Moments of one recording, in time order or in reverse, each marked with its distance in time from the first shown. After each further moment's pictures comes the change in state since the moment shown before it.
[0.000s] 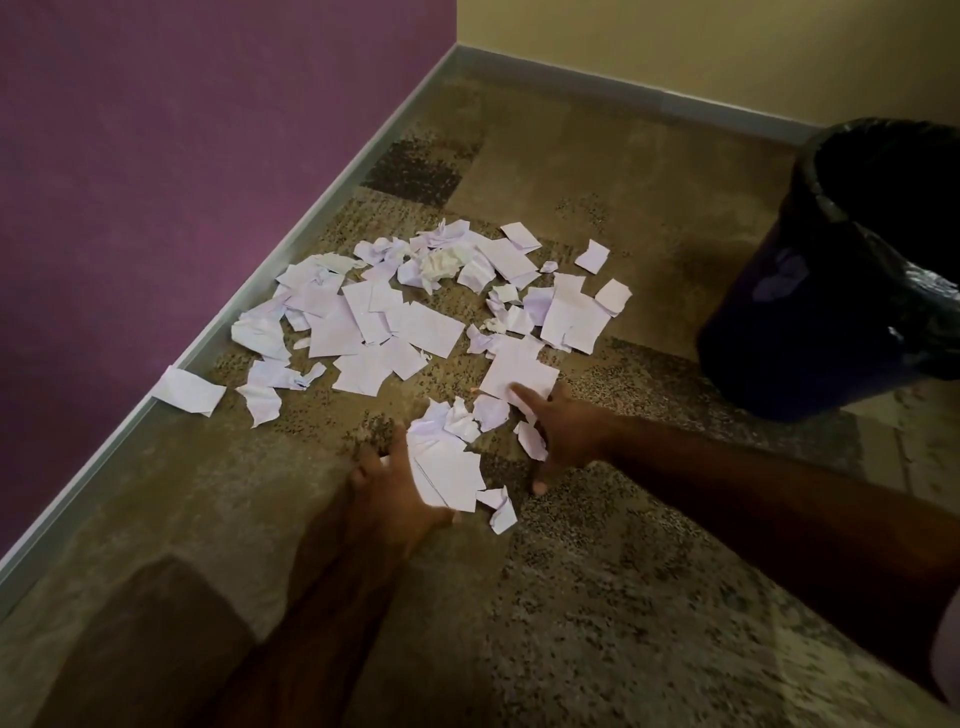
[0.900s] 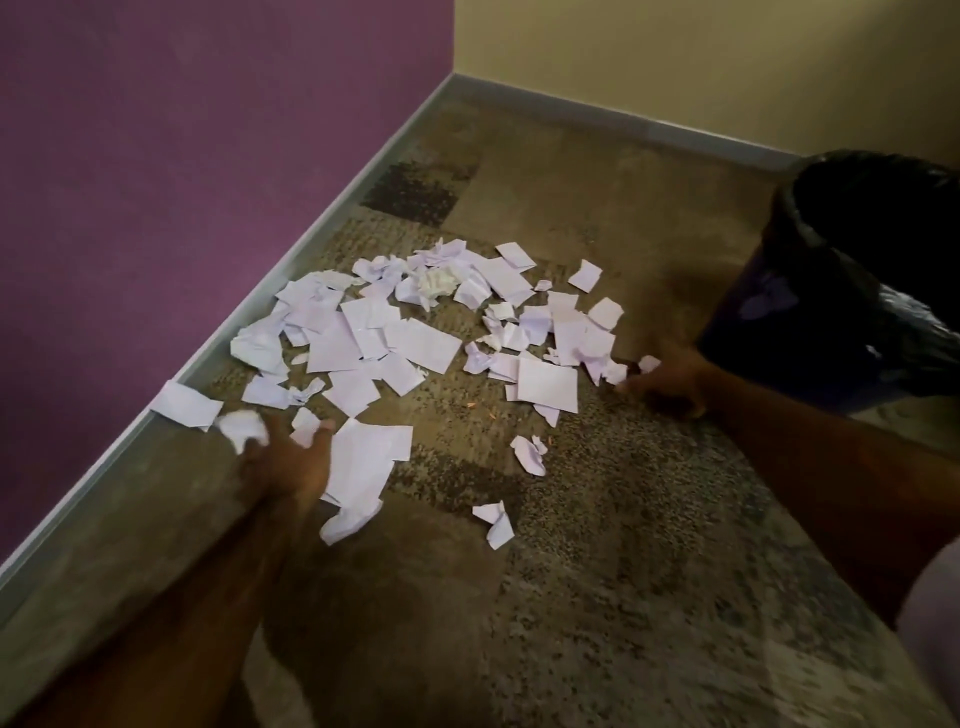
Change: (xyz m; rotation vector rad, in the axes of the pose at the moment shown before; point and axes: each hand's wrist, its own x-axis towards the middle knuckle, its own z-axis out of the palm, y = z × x) left_hand 0.087 -0.079 -0.039 -0.344 0.278 -0.302; right_hand -0.014 0.117 -0.072 0.572 0.379 0.496
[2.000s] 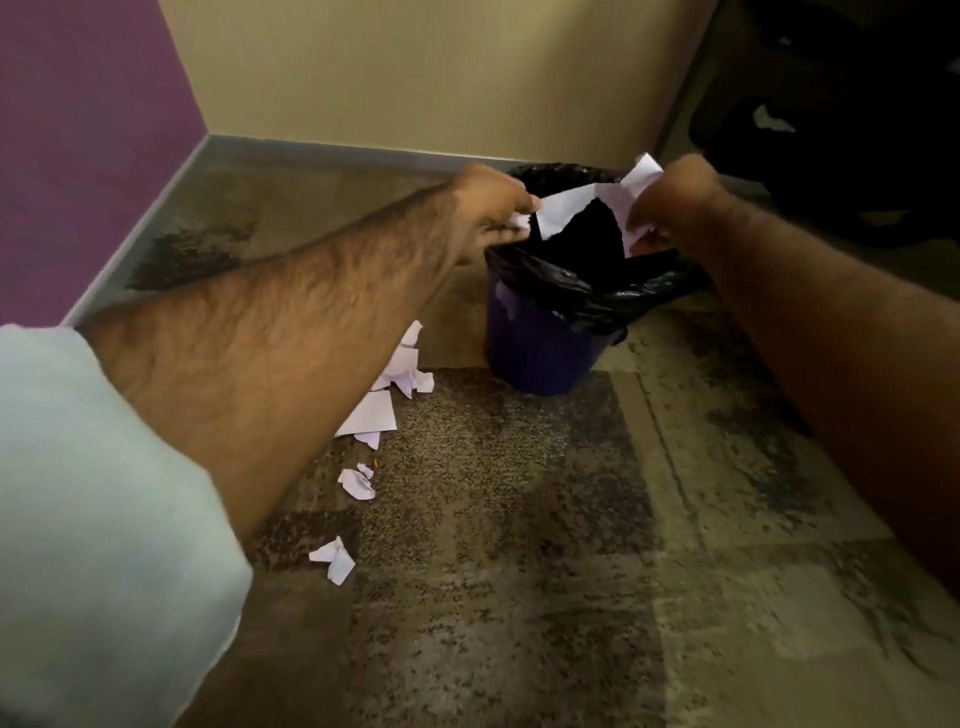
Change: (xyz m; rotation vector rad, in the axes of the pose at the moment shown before) left_hand -0.302 0.431 -0.038 -0.654 -0.935 0.792; right_hand -0.161 0.069 -0.255 0.588 0.473 0.006
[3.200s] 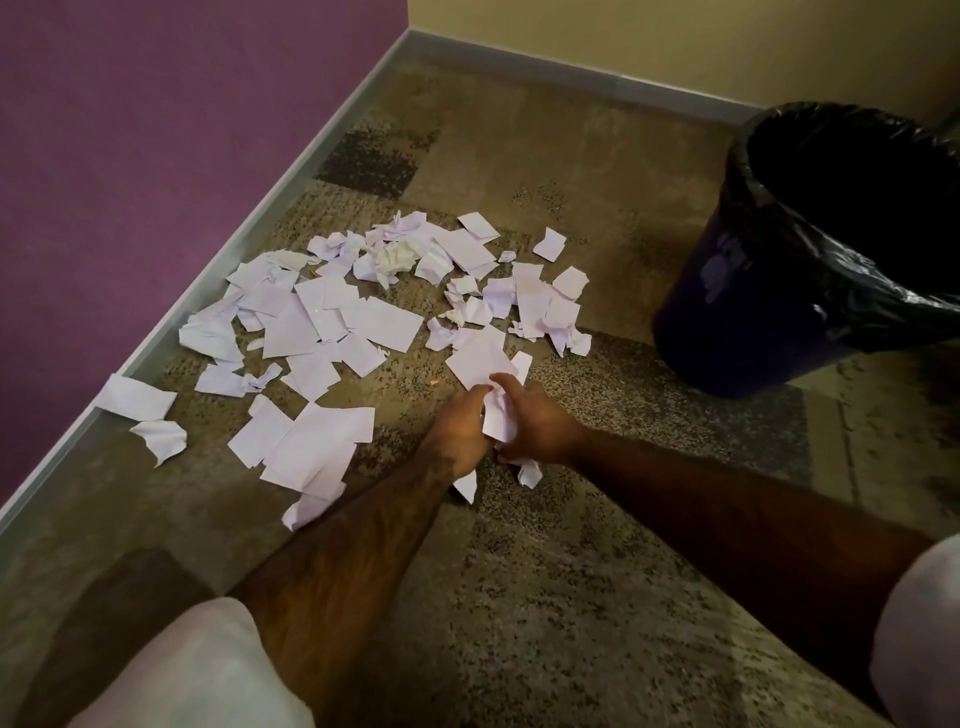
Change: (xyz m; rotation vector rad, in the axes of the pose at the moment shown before) left_hand -0.121 -0.320 -0.142 0.724 0.238 -0.160; right_hand -0.095 0.141 0.359 -0.606 -0.784 -0.523
